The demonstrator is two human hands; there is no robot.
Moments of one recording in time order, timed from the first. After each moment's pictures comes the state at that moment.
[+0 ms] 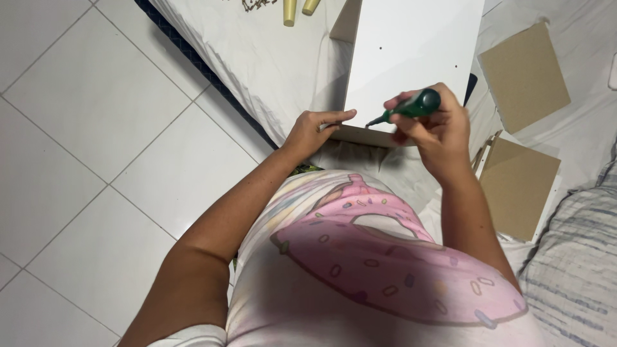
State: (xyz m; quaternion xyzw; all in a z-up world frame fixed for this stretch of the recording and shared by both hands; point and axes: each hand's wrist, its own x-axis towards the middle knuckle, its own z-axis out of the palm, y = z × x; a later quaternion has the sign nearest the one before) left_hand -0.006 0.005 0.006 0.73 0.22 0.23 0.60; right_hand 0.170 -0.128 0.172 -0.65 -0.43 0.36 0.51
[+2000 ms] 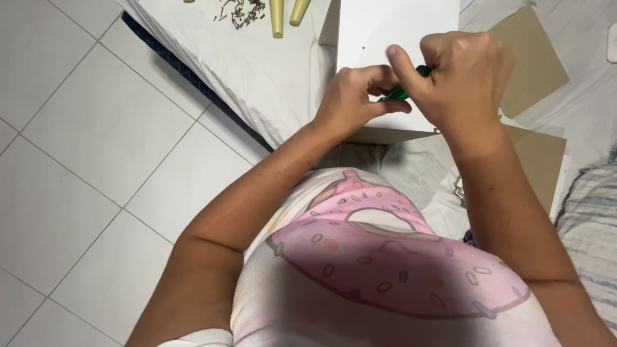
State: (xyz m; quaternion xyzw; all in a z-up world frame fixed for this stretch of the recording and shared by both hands) left_hand 0.050 0.007 0.135 0.72 0.09 0.32 0.61; right_hand 0.165 -0.090 0.260 -0.76 -0.62 -0.17 0.12
